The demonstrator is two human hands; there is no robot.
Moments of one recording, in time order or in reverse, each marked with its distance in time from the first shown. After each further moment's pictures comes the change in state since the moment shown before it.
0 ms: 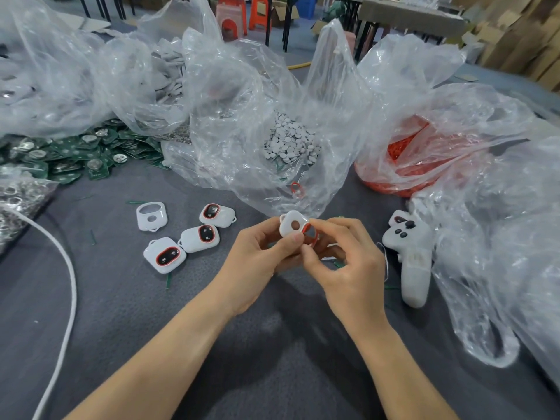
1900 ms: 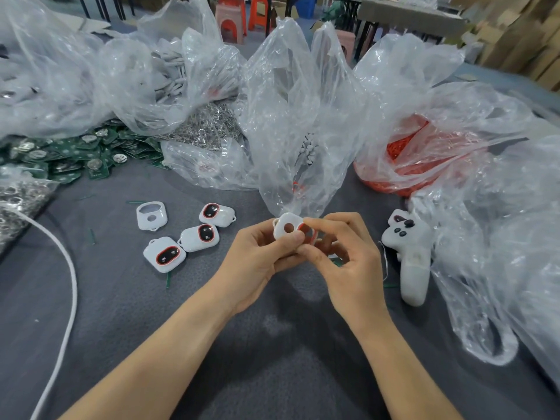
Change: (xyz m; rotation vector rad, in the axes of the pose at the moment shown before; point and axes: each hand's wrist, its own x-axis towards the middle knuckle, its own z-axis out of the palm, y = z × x) left_hand -0.001 0.007 0.000 -0.079 -0.016 -0.067; right_hand 0.001 0.007 -0.003 0.182 -0.108 0.084
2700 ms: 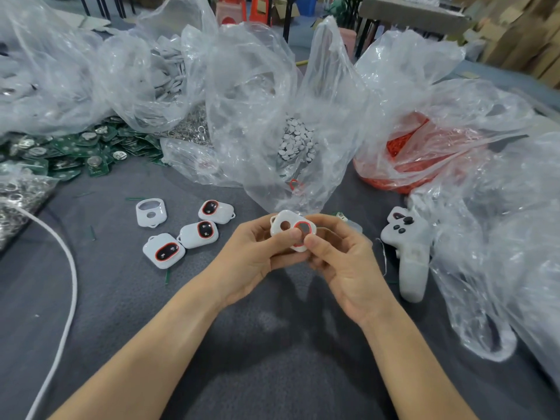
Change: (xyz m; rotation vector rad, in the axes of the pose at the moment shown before) left_hand 0.003 0.001 -0.005 0.023 -0.028 -0.043; right_hand 0.005 -0.003 -0.001 0.763 -0.148 0.558
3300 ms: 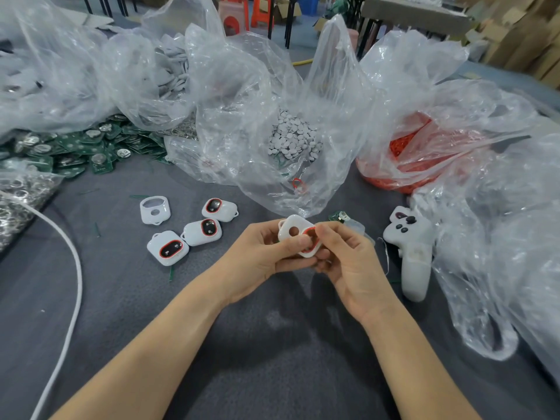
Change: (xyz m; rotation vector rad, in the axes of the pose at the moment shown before) left_hand -0.002 0.001 0.002 0.030 -0.086 -0.052; right_hand 0.001 -0.001 0.001 -0.044 0.050 0.067
